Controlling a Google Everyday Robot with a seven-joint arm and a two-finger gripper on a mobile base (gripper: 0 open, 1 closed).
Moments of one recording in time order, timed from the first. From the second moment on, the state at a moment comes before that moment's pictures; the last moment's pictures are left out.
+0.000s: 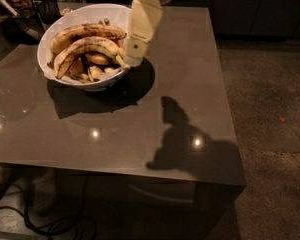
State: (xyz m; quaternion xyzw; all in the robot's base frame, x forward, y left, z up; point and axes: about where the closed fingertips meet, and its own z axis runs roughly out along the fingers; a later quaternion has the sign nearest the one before) arm 0.535 0.001 1.028 -0.63 0.75 0.03 0.19
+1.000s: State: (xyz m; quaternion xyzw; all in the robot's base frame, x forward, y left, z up) arm 0.564 0.072 1.021 -0.65 0.74 0.04 0.17
